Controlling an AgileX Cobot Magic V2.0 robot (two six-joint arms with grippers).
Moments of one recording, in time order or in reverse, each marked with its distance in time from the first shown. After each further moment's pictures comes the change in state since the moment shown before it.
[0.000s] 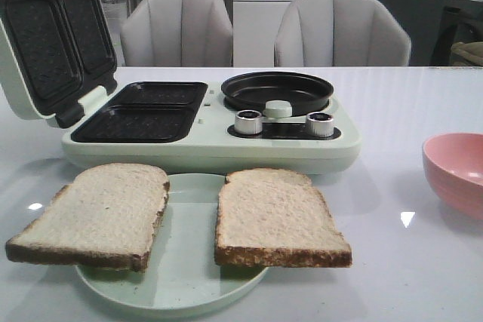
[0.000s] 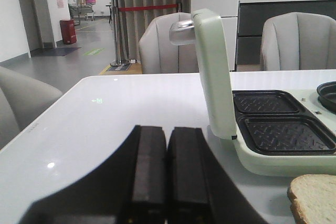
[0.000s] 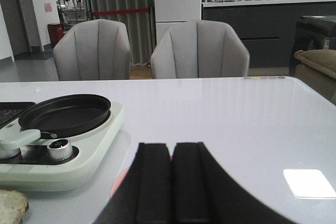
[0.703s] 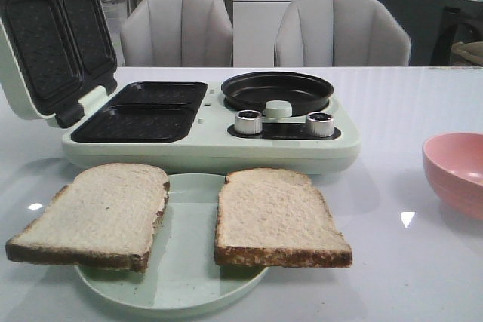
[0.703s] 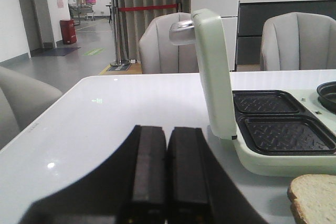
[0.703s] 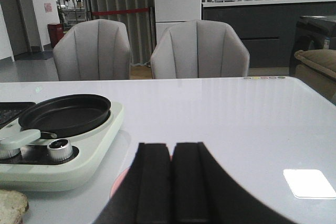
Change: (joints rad) left arm 0.000 0.000 0.000 0.000 0.000 0.000; right arm 0.000 0.000 0.000 0.000 0.000 0.000
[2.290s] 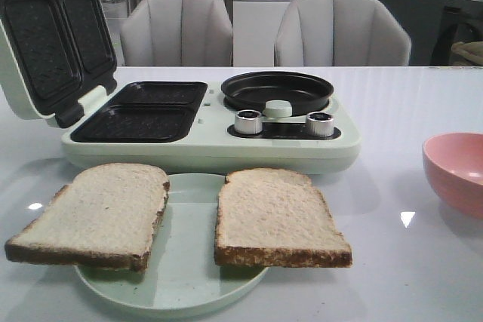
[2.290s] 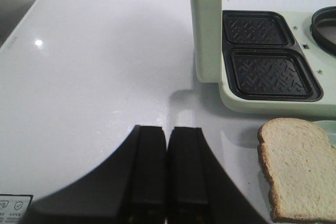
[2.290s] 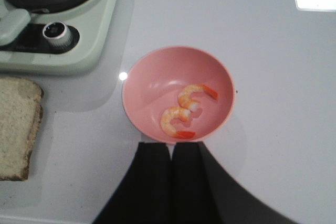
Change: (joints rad) left arm 0.000 0.460 -0.512 -0.050 0.533 0.000; right arm 0.000 0.709 -0.651 -0.002 0.699 0.000
